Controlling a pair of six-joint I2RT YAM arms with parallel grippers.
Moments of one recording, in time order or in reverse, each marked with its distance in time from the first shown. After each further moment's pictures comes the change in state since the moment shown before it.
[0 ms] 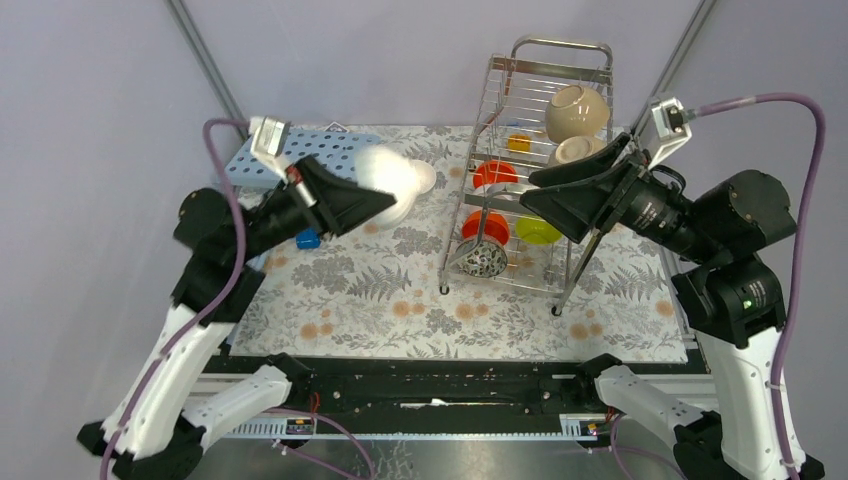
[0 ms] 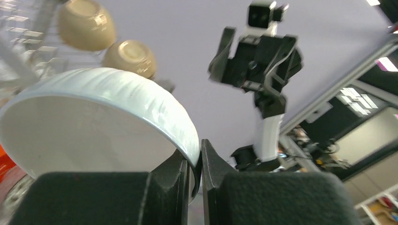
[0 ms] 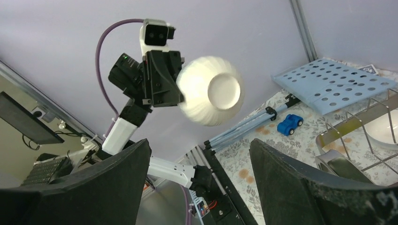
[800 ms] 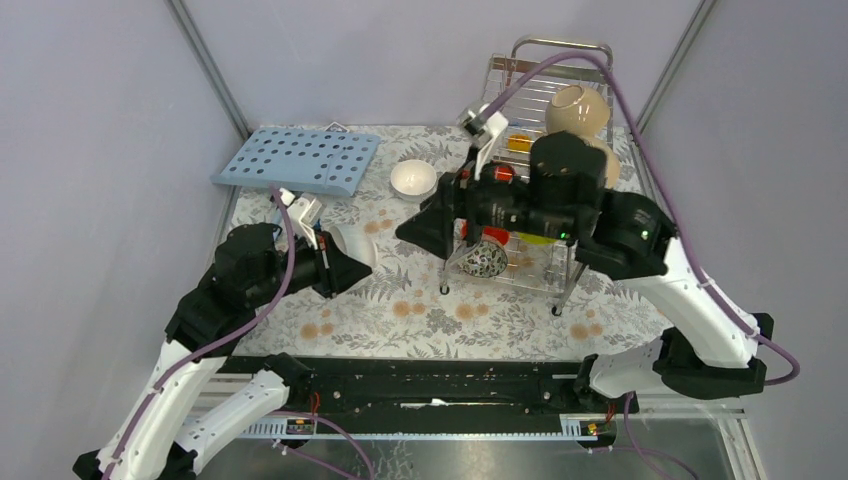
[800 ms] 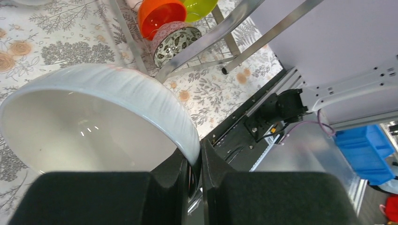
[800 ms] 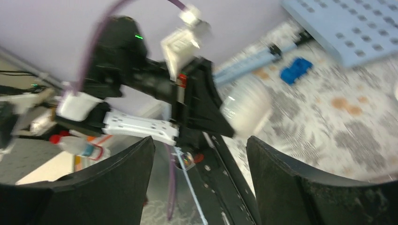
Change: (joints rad) left arm -0.005 -0.254 -0.219 -0.773 -0.253 0.528; right arm 0.665 0.451 0.411 -0.336 0.455 -0.297
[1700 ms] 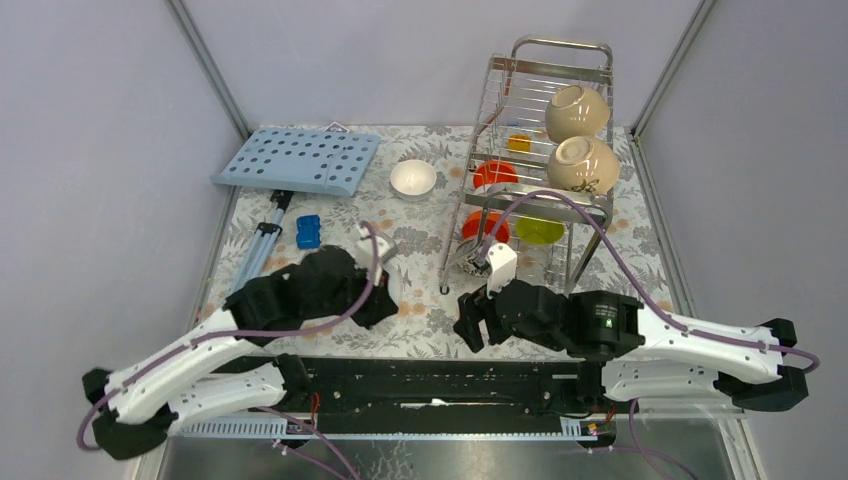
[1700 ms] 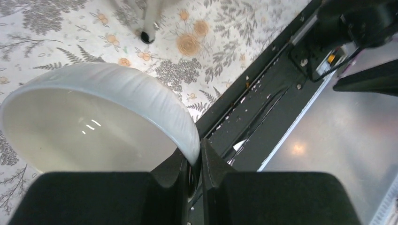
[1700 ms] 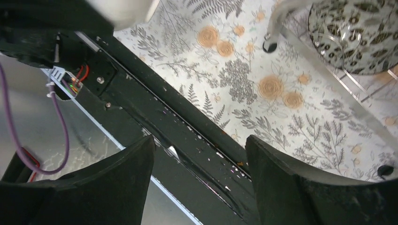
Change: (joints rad) left arm -0.339 0.095 -0.140 -0.035 -0.231 0.114; right arm 0.317 -0.414 -0.940 -0.018 0.583 0.188
